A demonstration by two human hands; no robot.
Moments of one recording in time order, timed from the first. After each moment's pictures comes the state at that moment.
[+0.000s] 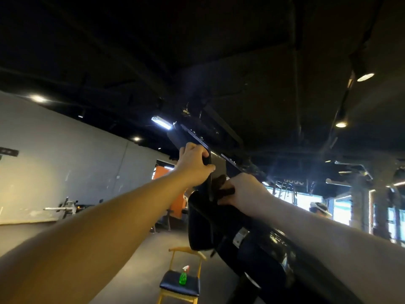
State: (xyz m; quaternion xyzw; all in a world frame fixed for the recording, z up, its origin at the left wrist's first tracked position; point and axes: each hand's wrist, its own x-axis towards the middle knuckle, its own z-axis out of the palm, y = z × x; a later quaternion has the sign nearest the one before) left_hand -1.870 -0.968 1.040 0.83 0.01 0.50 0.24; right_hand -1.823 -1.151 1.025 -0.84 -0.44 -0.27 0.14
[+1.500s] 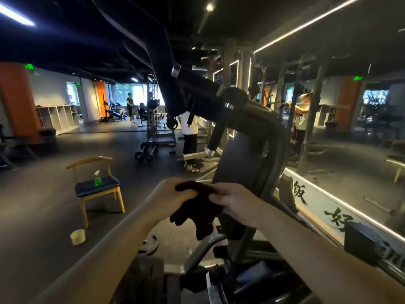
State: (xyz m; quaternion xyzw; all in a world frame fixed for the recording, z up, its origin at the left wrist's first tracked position) left_hand -2.057 -0.879 0.722 0.83 -0.26 -0.03 0.50; right_hand -2.116 -1.091 0.708 -0.74 -0.06 0.01 0.67
